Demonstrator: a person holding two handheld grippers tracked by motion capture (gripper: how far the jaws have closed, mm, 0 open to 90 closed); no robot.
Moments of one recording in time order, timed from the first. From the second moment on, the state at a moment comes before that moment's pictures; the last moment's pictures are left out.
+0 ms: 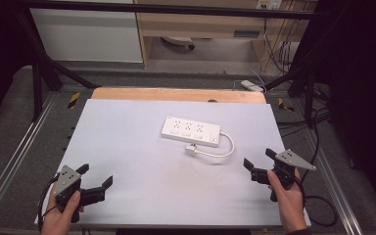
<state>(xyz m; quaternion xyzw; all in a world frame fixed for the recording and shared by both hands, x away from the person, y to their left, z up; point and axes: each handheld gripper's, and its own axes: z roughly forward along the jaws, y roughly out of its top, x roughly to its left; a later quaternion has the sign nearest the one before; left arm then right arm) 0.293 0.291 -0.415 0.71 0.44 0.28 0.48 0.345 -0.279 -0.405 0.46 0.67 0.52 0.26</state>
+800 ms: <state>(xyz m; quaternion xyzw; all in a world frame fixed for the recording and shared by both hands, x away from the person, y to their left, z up) 0.294 0.290 -0.416 0.71 0.44 0.27 0.47 0.361 -0.274 -0.370 0.43 0.69 0.53 0.26</state>
